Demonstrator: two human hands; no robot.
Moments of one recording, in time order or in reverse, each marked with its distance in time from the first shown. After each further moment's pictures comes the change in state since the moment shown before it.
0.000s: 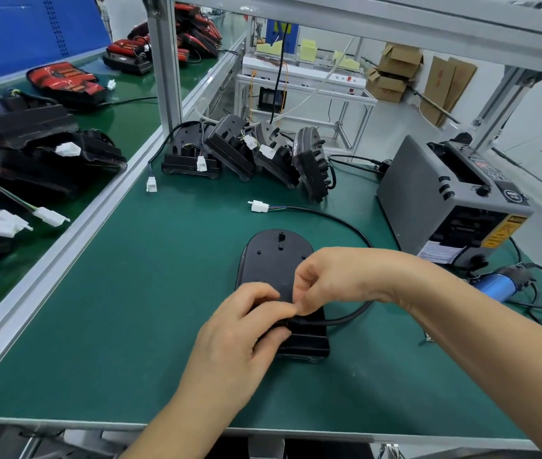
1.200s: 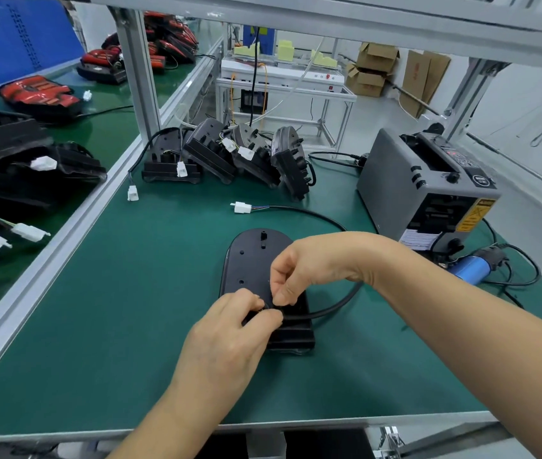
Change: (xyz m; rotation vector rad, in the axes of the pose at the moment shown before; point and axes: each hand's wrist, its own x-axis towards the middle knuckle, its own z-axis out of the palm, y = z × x) left_hand 0.003 0.005 0.001 0.331 0.017 0.251; right_hand 0.008 0.002 -0.009 0.057 -0.126 -0.036
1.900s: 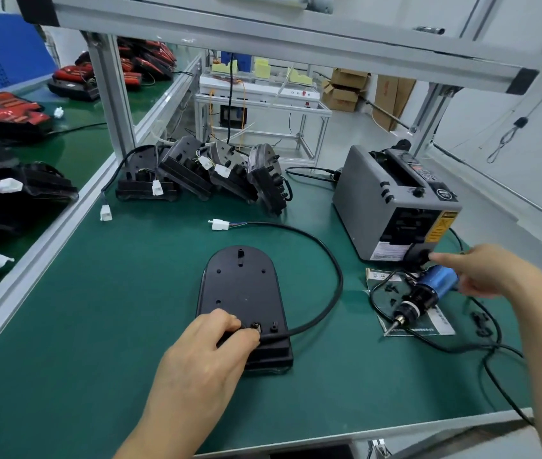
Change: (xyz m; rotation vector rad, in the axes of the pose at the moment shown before) left_hand -0.003 -0.006 0.004 -0.059 -0.001 0.014; right_hand -0.117 0.207 -0.039 0.325 0.832 0.866
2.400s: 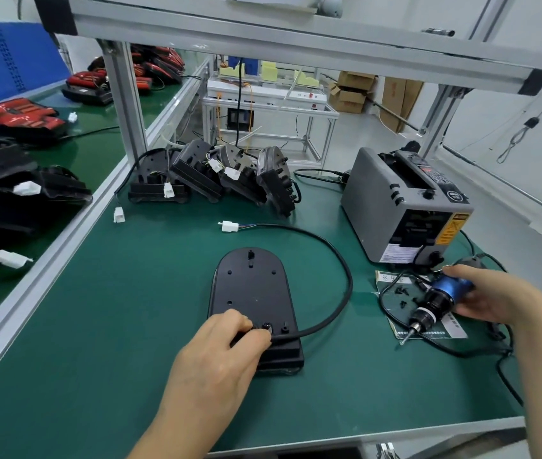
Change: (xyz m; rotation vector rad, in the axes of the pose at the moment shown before) left_hand 0.002 0.002 -0.002 -0.001 -0.024 -0.009; right_hand 0.014 0.023 0.028 0.692 -0.177 0.217
